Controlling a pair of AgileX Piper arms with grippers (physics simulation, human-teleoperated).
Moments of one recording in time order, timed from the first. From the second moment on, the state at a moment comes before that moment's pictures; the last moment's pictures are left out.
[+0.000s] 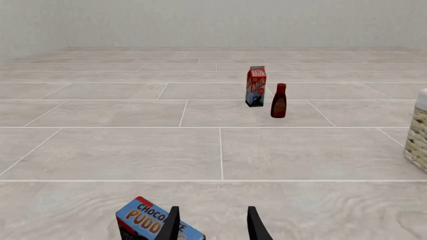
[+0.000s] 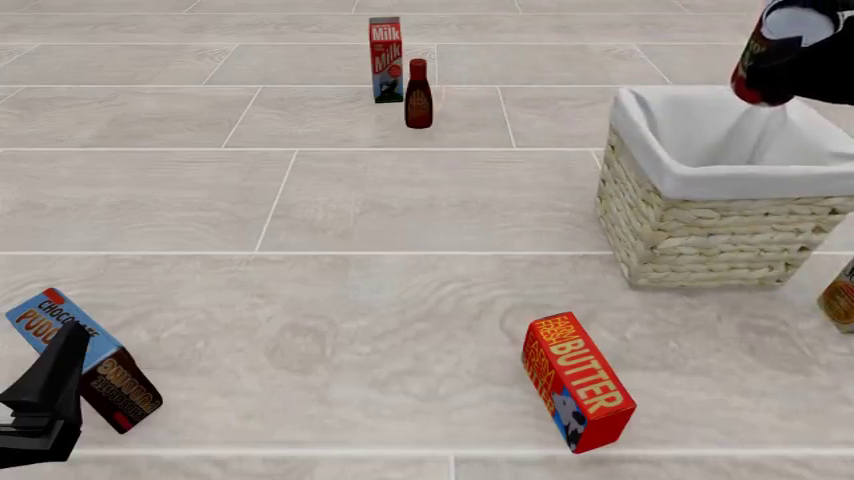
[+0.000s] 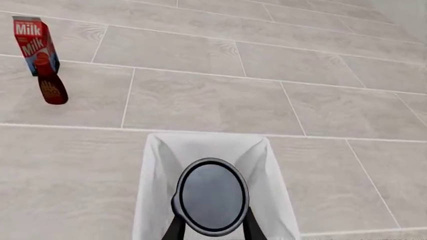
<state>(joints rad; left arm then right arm) 0.00 0.01 0.00 0.00 0.00 -0.16 1.38 -1.16 0.15 -0.19</state>
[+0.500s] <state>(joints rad) 0.00 0.01 0.00 0.00 0.00 -0.16 1.42 -1.16 0.15 -0.20</state>
